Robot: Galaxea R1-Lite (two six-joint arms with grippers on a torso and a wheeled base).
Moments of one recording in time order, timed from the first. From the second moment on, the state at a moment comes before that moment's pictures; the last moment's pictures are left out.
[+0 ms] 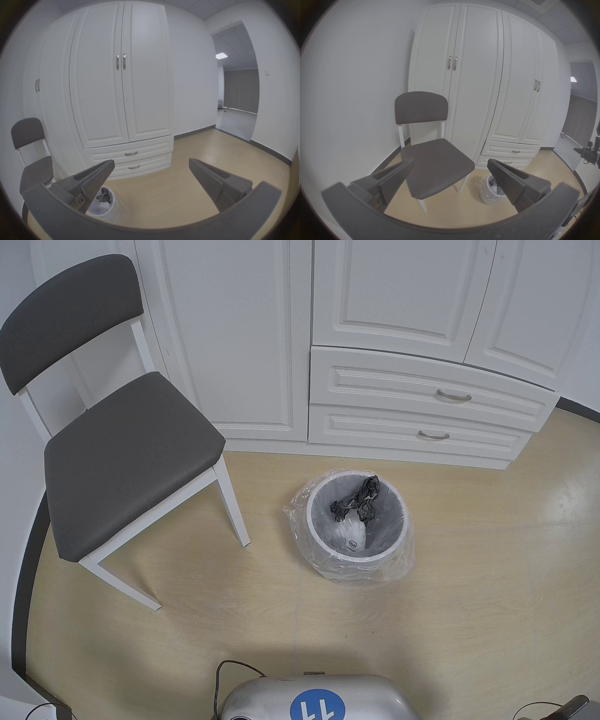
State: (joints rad) left arm 0.03 0.61 -0.79 0.07 -0.03 -0.14; right arm -0.05 0.70 -0.58 -0.32 -0.31 0.14
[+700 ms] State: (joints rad) left arm 0.00 0.33 -0.90 0.44 0.01 -0.15; right arm -0.03 0.10 -0.51 0.06 -0.36 0.13
